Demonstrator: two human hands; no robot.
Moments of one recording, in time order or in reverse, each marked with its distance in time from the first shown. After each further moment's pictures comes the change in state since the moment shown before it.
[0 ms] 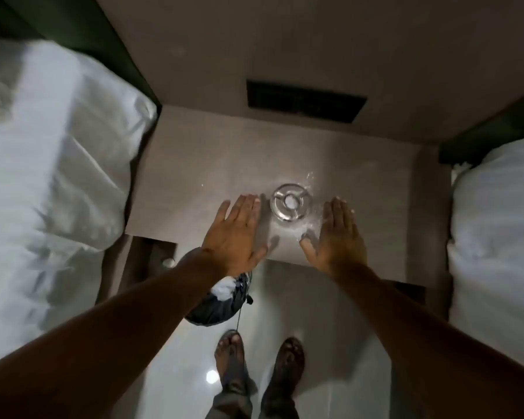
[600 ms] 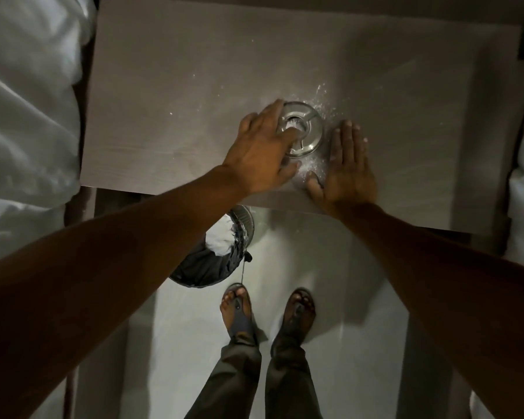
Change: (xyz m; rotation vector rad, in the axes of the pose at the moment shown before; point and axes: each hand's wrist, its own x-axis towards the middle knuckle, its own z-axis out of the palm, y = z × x) left_hand 0.099 0.021 0.063 -0.215 0.163 0.151; right_hand 0.033 0.040 0.112 -0.012 -0.011 -0.052
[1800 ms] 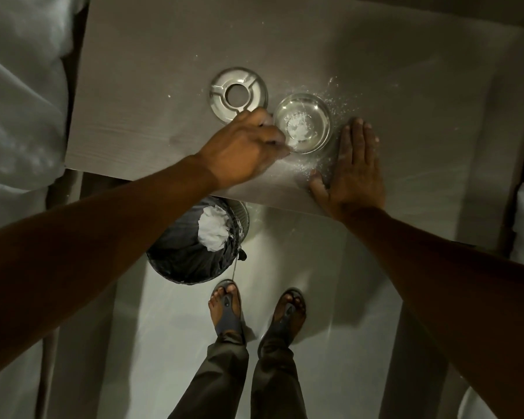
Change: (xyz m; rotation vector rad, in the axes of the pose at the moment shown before) left_hand -0.013 -0.042 0.005 -0.033 0.246 0.354; right_hand 0.006 0.003 0.009 0.008 0.154 -0.022
